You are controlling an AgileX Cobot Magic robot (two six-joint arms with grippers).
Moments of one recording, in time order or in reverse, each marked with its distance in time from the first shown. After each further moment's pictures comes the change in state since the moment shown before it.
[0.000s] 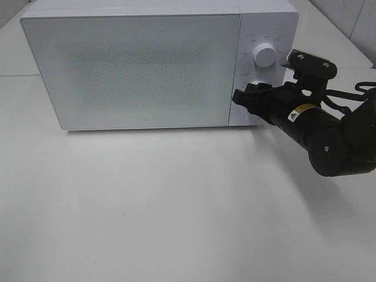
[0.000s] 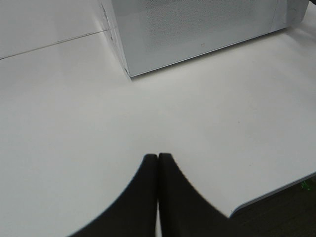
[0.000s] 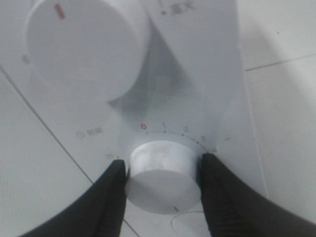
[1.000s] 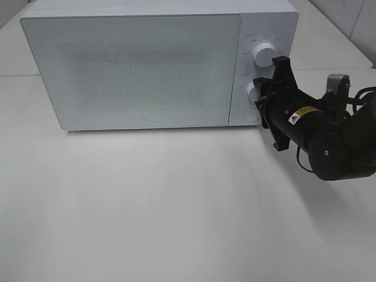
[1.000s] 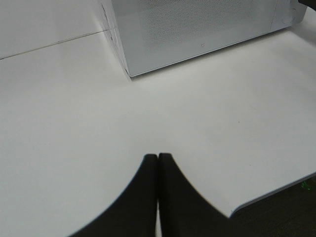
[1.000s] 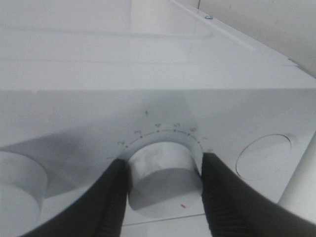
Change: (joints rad) left arm 0.000 0.000 0.000 0.001 0.000 0.000; right arm 0.000 0.011 0.008 0.005 -0.045 1.076
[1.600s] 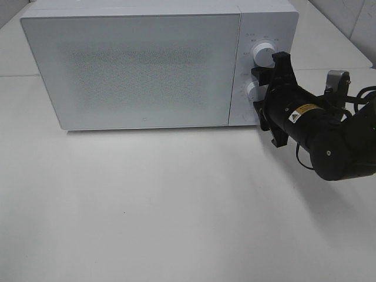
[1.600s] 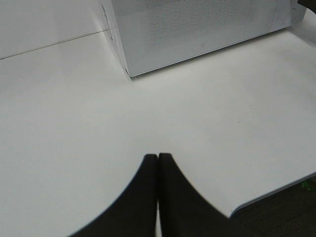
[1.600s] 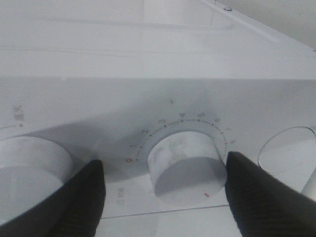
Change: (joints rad) left arm 0.000 0.000 0.000 0.000 0.000 0.000; right arm 0.000 -0.010 0.004 -0.036 -0.032 0.017
